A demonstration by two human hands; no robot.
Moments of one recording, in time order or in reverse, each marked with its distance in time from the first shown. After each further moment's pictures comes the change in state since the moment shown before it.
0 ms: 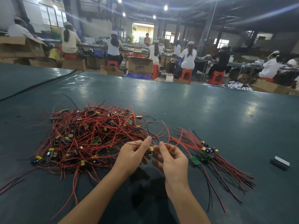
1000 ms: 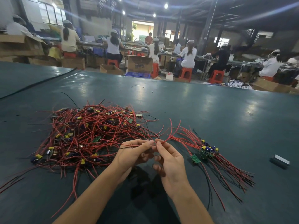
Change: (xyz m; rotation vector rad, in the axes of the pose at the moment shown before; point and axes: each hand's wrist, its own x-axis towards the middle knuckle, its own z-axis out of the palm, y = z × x) left_hand -0.001 0.002 0.001 -0.458 -0.035 -0.314; right_hand -0.004 -0.001 -0.002 0.072 -0.134 0.156
